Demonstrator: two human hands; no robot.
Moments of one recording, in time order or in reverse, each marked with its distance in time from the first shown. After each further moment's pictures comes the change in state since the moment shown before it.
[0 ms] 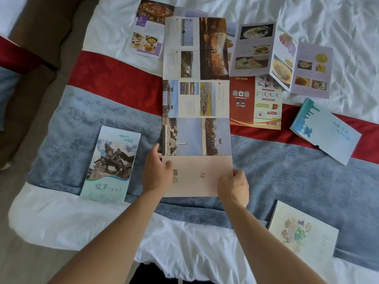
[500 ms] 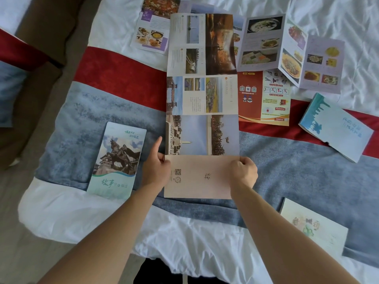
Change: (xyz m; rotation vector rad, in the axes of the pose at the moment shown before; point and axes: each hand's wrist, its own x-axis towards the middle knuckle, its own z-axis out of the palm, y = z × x) left_hand 0.002 -0.007 -0.021 -0.141 -0.123 -0.102; right_hand 0.022 -0.025 0.002 0.420 0.036 0.161
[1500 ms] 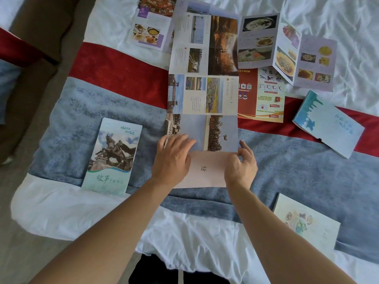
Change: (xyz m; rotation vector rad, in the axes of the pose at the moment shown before) left_hand -0.008 0.019 0.029 0.679 0.113 0.844; right_hand -0.014 0.004 -0.015 0.023 0.027 -0.409
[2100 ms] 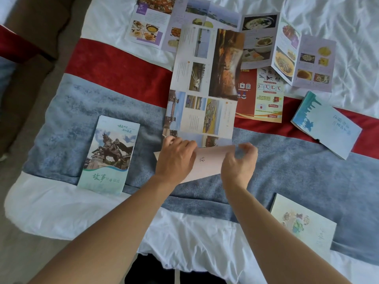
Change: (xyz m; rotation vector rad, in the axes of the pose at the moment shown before) left_hand 0.009 0.012 0.006 0.019 0.022 0.064; right_hand -0.009 -0.015 -0.001 0.069 0.005 0.068
